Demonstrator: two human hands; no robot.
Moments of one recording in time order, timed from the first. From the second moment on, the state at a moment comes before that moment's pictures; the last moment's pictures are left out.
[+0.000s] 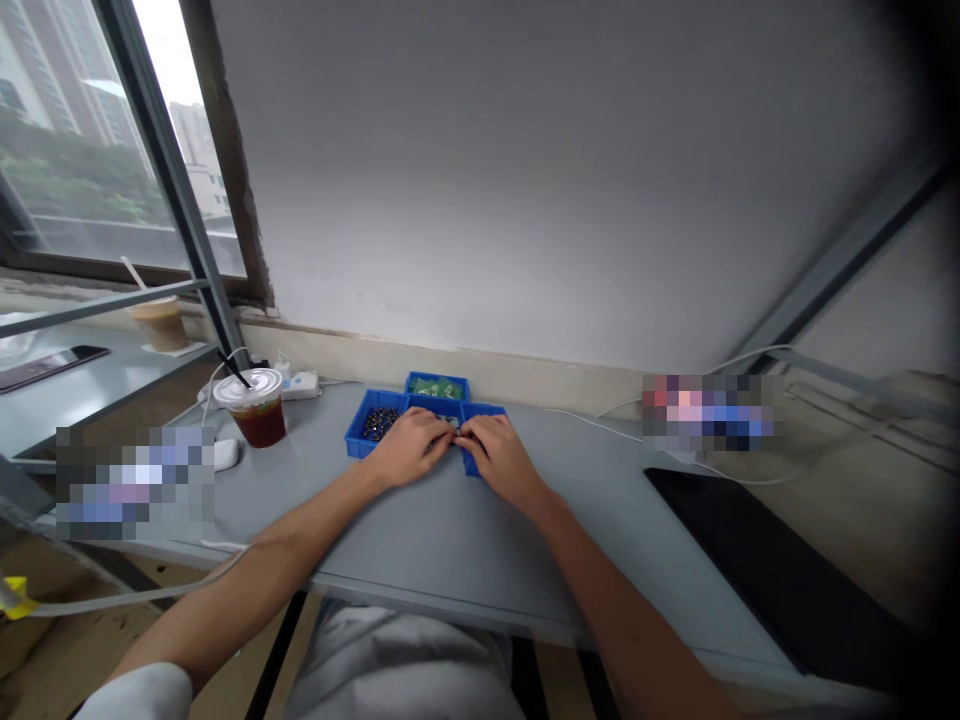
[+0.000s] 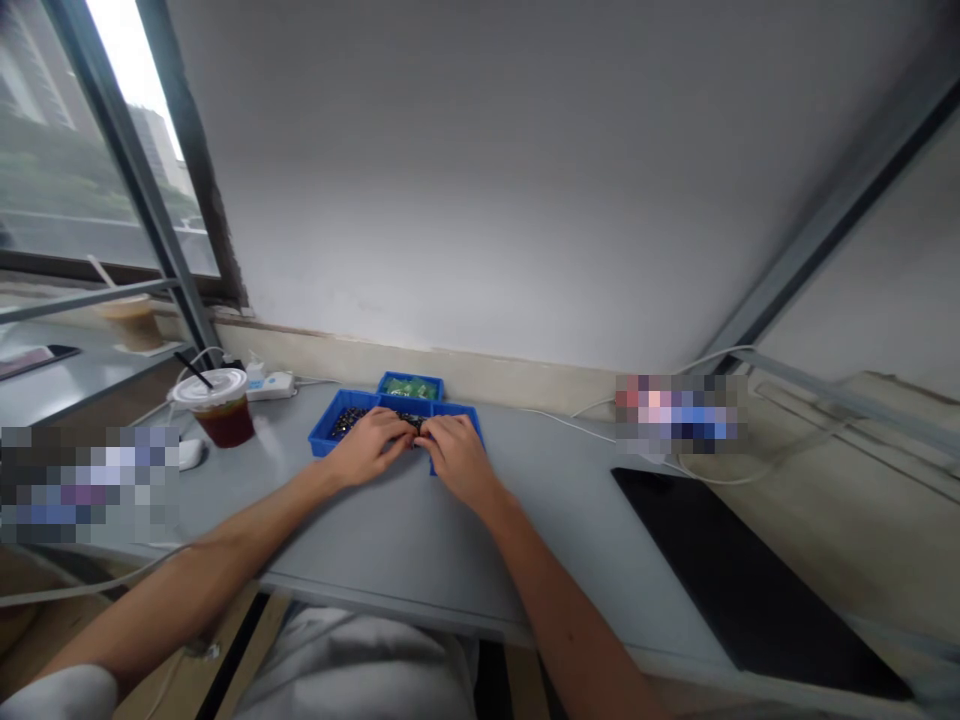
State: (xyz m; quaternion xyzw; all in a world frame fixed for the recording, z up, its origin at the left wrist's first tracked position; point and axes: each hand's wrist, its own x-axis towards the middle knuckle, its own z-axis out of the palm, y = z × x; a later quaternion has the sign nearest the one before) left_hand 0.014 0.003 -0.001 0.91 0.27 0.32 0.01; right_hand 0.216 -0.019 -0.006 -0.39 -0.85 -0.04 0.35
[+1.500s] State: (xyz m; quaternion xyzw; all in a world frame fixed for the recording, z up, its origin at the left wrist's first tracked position) left_hand 0.014 0.002 0.000 0.91 0.27 0.30 0.01; right_hand 0.215 -0.022 -0.005 -0.40 -0.86 -0.01 0.33
